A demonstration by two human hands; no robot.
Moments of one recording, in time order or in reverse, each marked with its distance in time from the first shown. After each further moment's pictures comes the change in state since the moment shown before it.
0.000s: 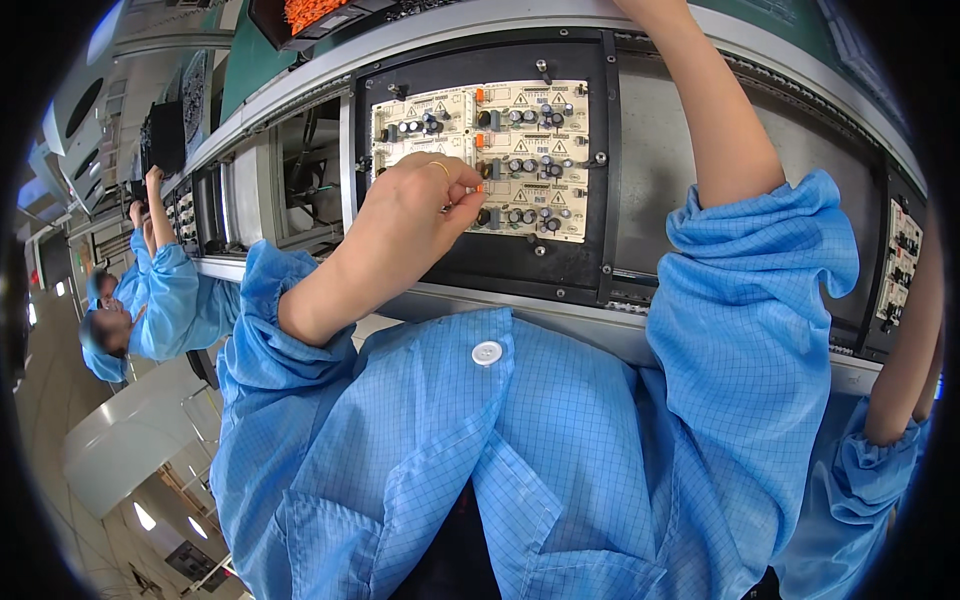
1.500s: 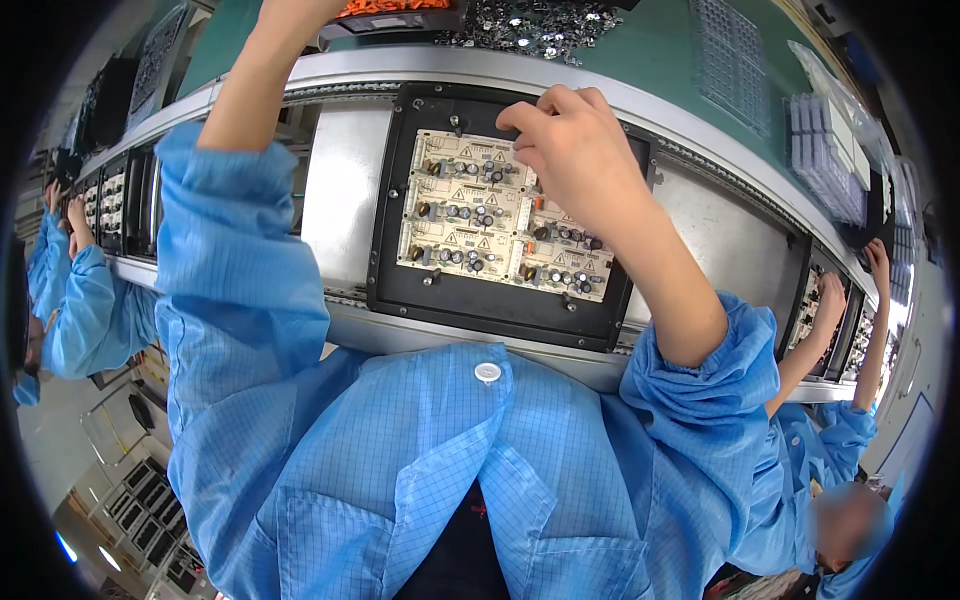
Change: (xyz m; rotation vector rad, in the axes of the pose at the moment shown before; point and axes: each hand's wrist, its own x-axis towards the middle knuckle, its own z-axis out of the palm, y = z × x) left_hand 0.101 -0.137 -0.164 -0.049 0.739 -0.081; right_hand -0.099 -0.139 0.066 -0.724 -0.598 -0.508
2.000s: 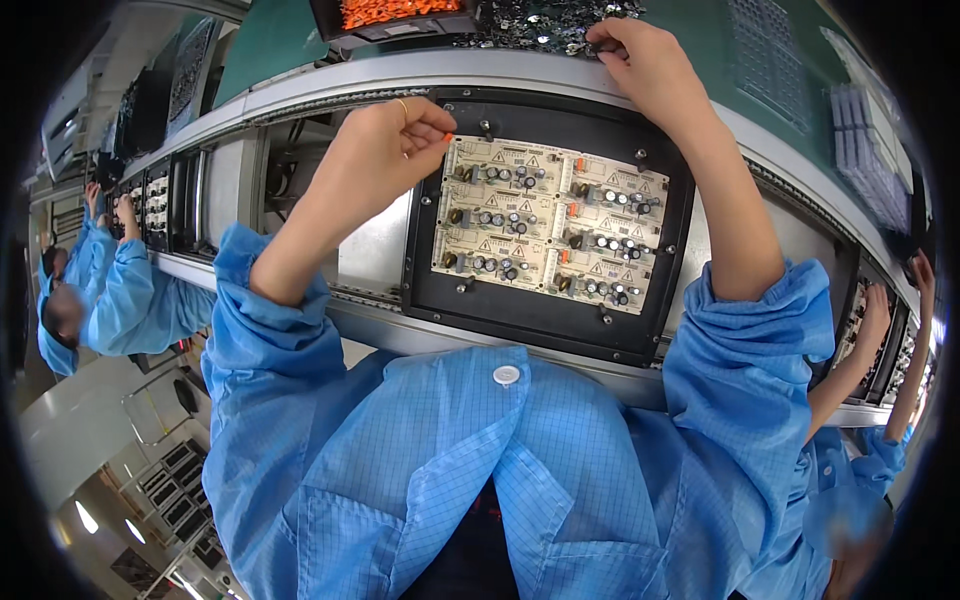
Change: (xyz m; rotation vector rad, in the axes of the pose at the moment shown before) left_hand -0.124 0.011 0.014 -0.194 -0.520 -0.070; right_hand 0.033 0.113 0.023 0.306 0.116 0.208
